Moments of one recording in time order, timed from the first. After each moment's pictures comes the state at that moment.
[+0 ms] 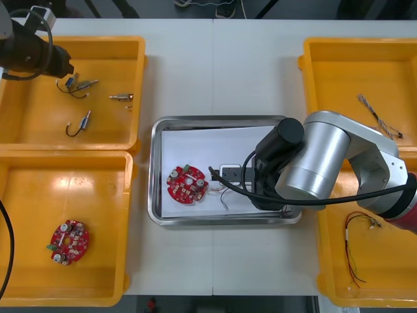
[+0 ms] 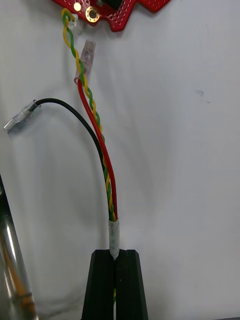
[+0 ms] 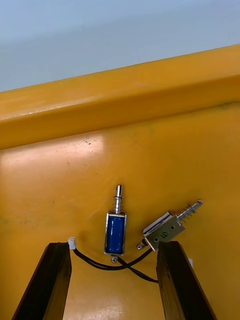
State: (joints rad) right arm -0.67 -0.69 0.83 -1.94 -0.62 1.45 2.00; left arm -0.99 0.68 0.01 -0.83 0.66 1.11 -1.86
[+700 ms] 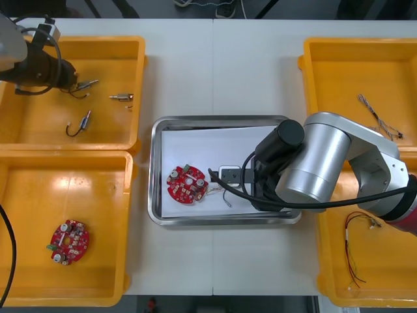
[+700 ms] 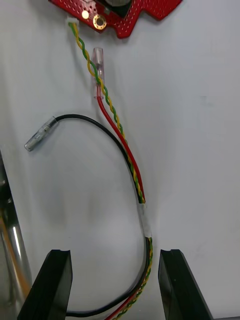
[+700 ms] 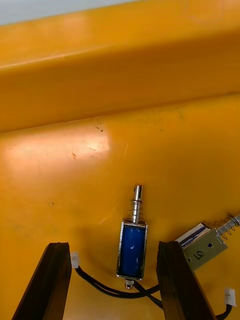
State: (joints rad) right arm -0.67 -0.69 0.83 -1.96 -0.61 1.45 2.00; left arm -0.99 0.66 -0.07 -0.70 0.69 0.93 -1.86
